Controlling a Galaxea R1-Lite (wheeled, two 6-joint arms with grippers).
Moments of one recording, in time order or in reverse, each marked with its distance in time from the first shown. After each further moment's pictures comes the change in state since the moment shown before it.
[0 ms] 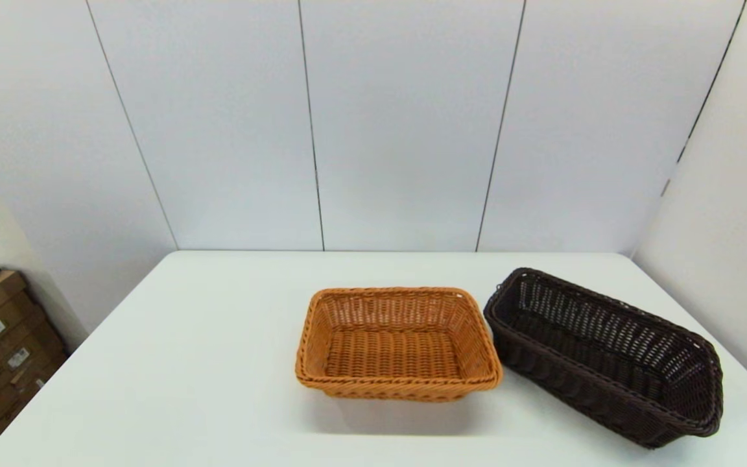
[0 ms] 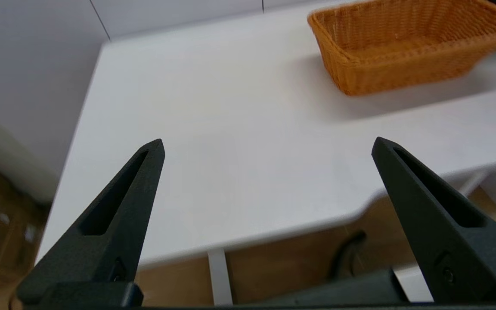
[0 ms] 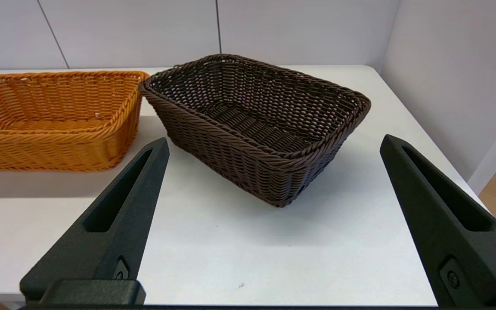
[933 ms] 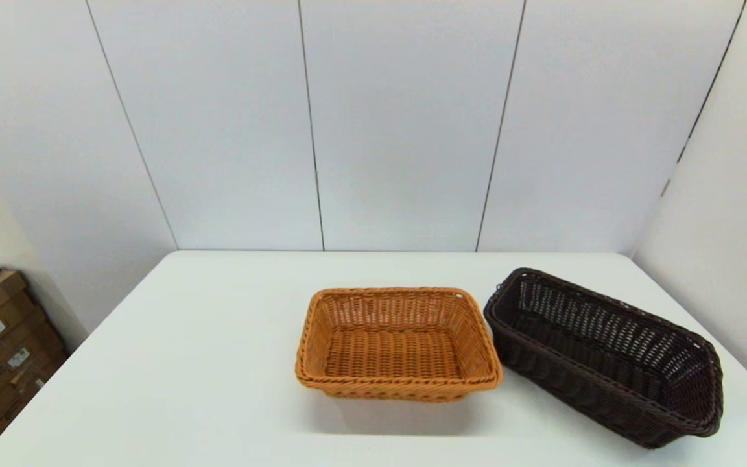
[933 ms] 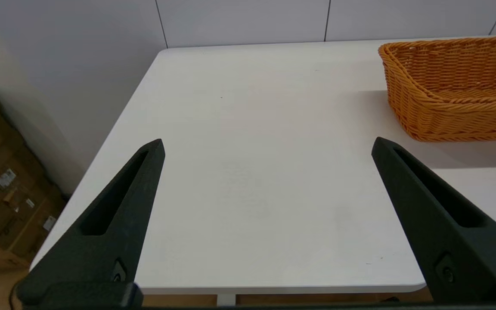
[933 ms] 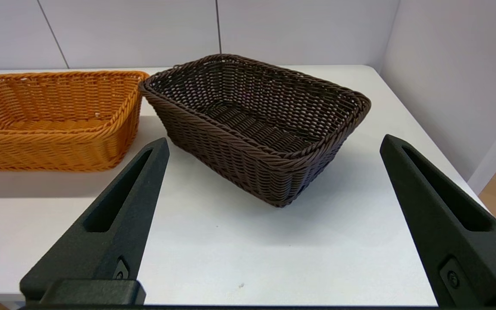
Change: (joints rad) left arm 0.001 -0.039 0.343 -0.404 0.186 -0.096; right arm 0.000 0.000 0.000 0.000 0.000 0.000
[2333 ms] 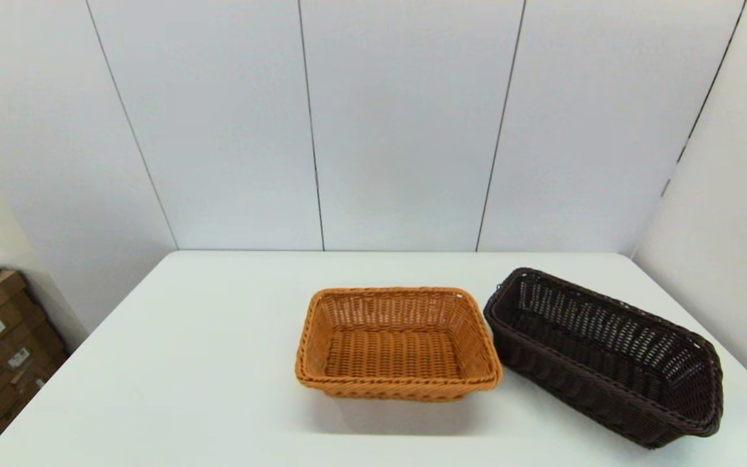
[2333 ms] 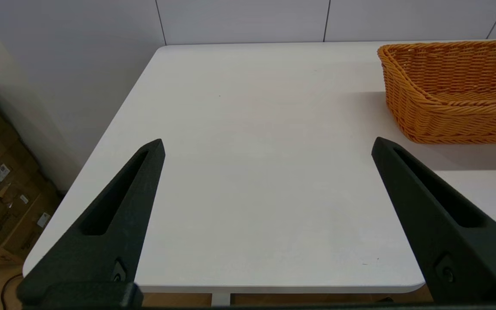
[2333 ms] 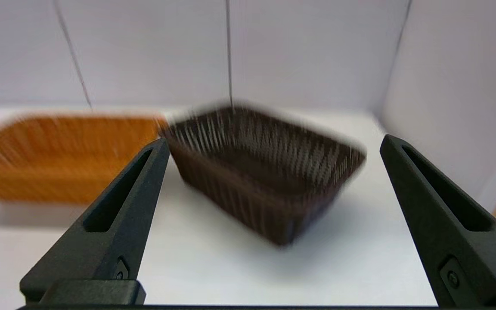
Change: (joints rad) left arm 0.000 0.000 0.002 -0.001 0.001 -0.012; right arm 0.000 0.000 -0.153 0.004 0.043 -0.020
